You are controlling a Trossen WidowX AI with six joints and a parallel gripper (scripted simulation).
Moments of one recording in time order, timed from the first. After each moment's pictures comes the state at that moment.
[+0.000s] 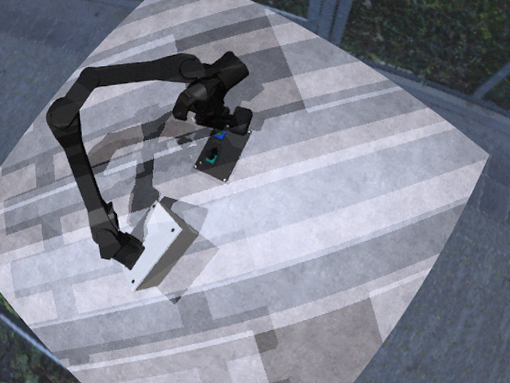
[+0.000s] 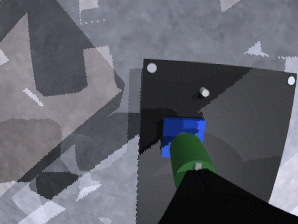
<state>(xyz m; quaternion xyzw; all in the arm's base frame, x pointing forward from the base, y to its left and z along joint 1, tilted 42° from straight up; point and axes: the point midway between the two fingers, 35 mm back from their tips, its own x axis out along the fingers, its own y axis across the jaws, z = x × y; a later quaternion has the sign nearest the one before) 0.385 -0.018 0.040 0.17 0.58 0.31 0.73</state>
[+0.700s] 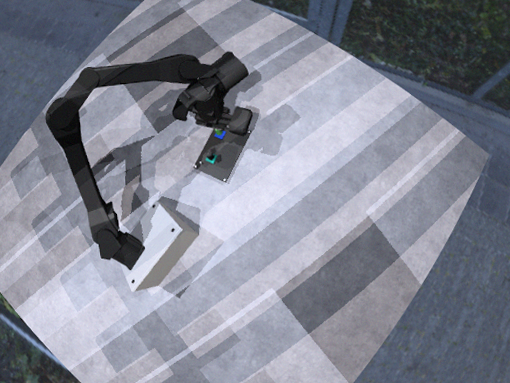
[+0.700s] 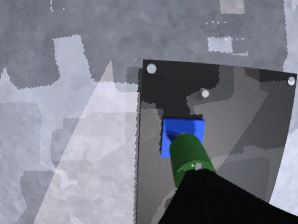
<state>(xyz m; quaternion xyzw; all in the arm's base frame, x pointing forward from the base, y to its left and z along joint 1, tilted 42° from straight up) 0.385 -0.018 0.039 0.17 0.58 0.31 0.73</state>
